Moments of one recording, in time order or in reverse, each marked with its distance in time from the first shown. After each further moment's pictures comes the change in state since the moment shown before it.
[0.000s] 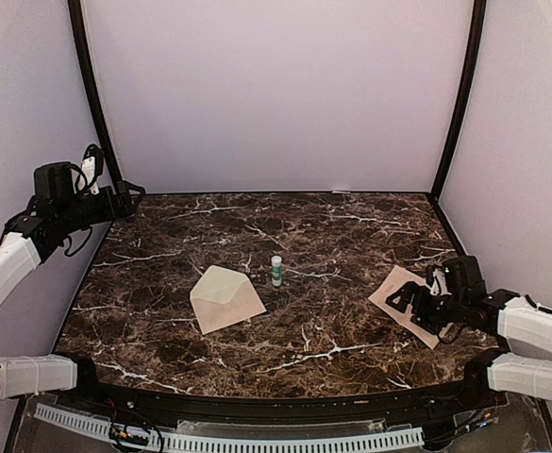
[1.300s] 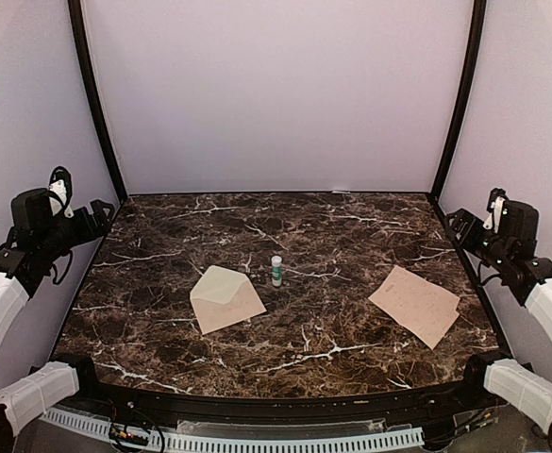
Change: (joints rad) left arm 0.093 -0.266 -0.159 -0.076 -0.204 -0.024; right arm -0.335 -0.132 0.332 -0.021 0.272 -0.333
